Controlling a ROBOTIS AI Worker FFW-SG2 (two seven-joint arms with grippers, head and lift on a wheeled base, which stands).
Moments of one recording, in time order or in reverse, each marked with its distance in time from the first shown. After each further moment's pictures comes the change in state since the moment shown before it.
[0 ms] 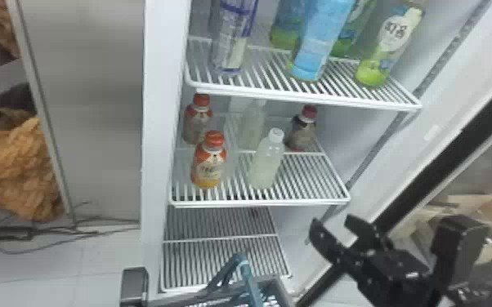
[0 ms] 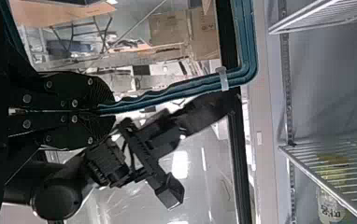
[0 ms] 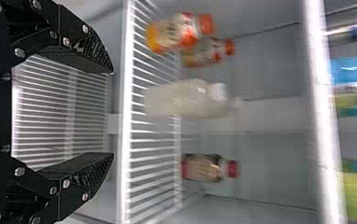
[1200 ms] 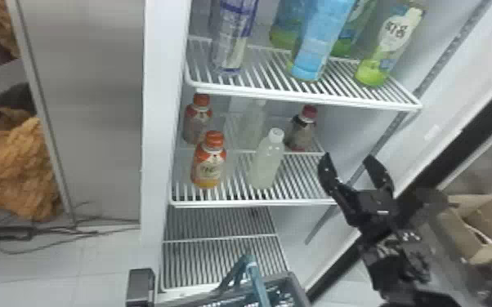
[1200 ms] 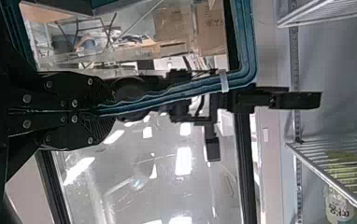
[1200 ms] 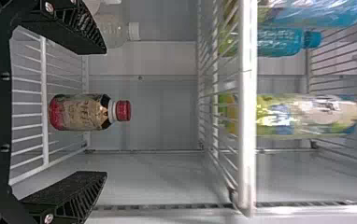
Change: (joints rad) left arm -0.012 0.002 -0.025 0.000 0.018 0.002 0.000; right arm -0.476 -0.064 0.086 0.768 0.073 -0.779 -0.021
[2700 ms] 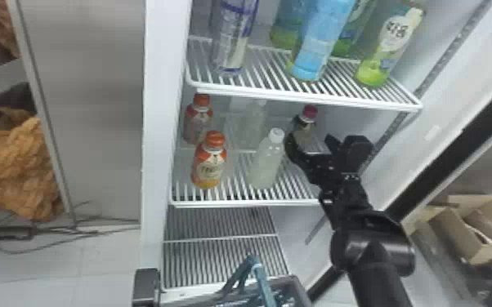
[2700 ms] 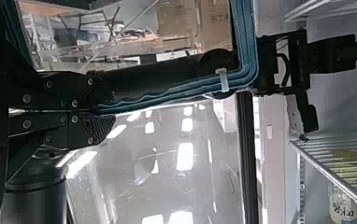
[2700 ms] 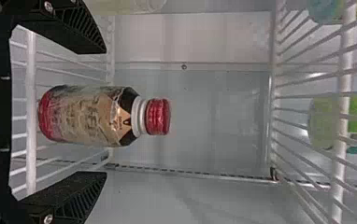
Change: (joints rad) left arm -0.013 -0.002 -0.024 0.010 0.022 -0.005 0.002; right arm -0.450 -0.079 0.147 0.509 0.133 0.088 -0.074
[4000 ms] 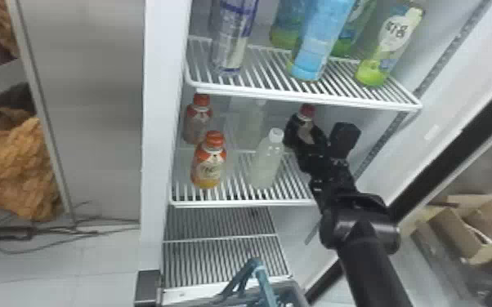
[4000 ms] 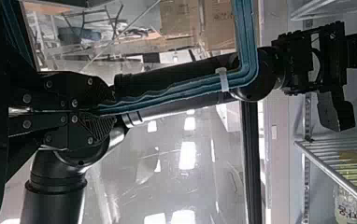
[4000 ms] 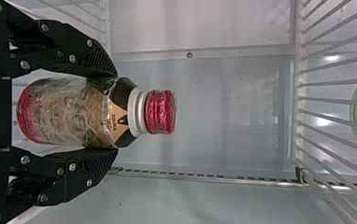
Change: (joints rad) left arm -0.005 0.005 -0.014 0.003 0.009 -0.001 0.000; right arm -0.131 -0.012 0.061 0.158 -0.041 0.024 -0.067
